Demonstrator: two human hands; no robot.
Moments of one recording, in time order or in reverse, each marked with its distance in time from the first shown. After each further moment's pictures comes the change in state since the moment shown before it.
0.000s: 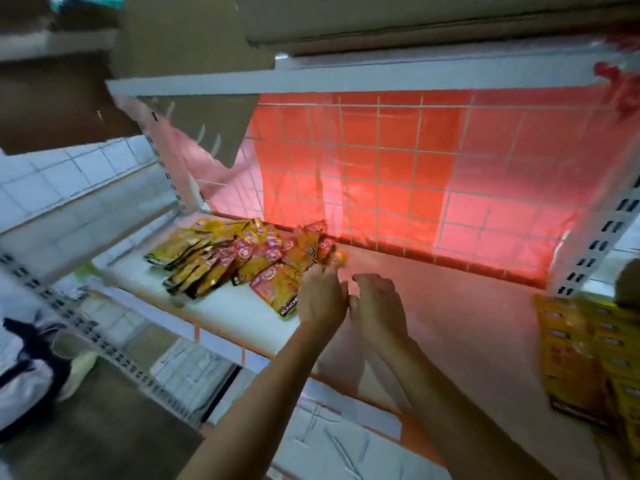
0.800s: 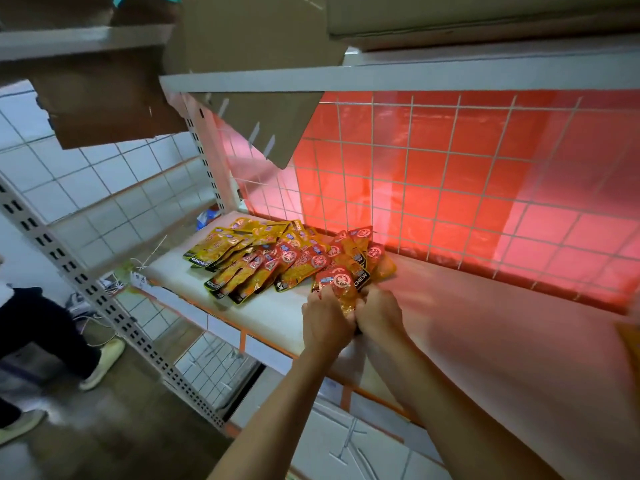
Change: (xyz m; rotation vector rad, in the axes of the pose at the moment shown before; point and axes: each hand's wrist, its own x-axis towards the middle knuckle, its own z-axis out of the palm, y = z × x) left_hand -0.004 -0.086 -0.007 -0.120 -0.050 -0.234; right_hand 0.042 -0.070 0.062 0.189 -0.156 0.282
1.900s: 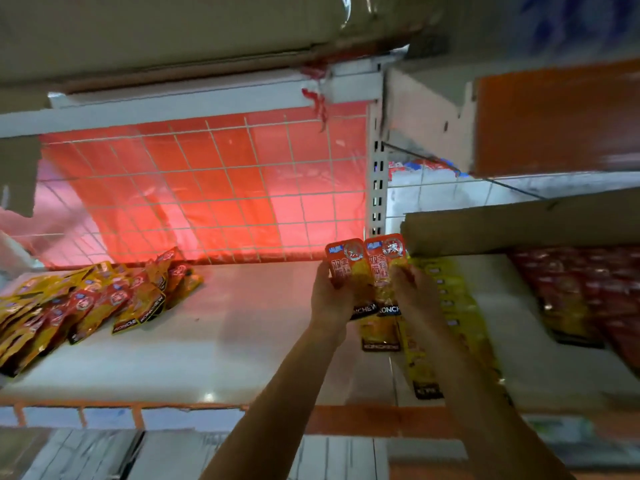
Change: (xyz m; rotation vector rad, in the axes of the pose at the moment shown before) left_hand -0.151 0.290 0.092 -1.120 -0.420 0.057; right_hand -0.094 0.267 -0.256 0.459 0.588 0.181
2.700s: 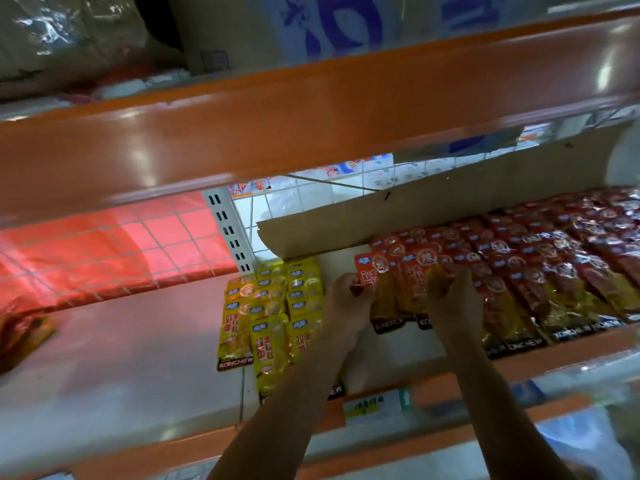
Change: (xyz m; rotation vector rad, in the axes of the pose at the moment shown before) left_hand -0.058 -0.048 0.232 0.391 -0.273 -0.002; right_hand 0.018 0.105 -0.244 -0.203 0.394 0.160
